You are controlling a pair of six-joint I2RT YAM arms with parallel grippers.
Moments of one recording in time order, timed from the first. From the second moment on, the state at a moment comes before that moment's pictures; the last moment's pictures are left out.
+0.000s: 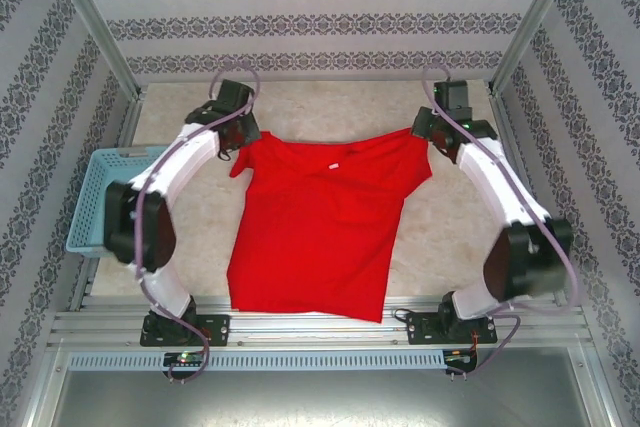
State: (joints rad) left arm -0.25 1.82 1.52 -0.71 -0.13 -0.62; right arm 0.11 1.58 1.31 -0.53 0.09 0.42
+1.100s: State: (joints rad) left arm -0.51 2.13 1.77 -0.85 -0.18 -0.49; right arm 0.17 1.94 1.51 -0.54 0.00 0.39
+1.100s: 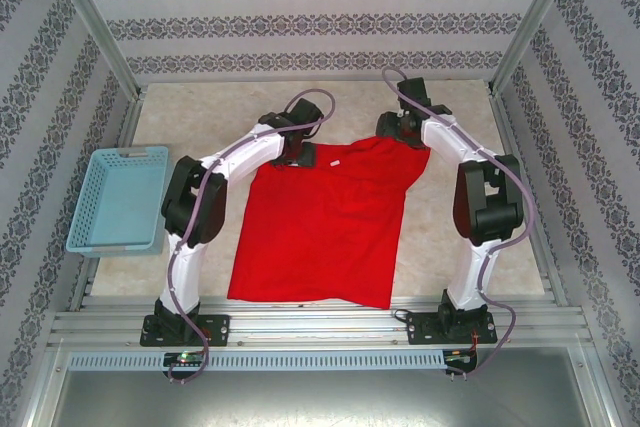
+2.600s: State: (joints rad) left arm -0.16 2.68 2.66 -0.86 0.11 -0.61; right arm 0.25 1.90 1.46 -0.57 -0.04 0.37
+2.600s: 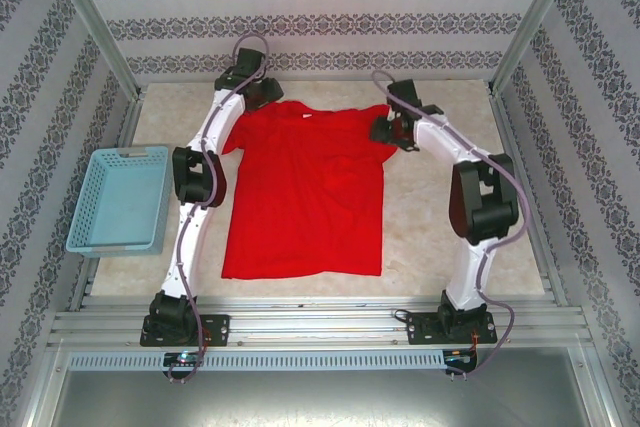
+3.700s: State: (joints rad) left arm -0.38 1.90 1.22 -0.44 0.09 -0.66; right arm 0.17 1.79 1.03 -0.36 -0.19 0.68
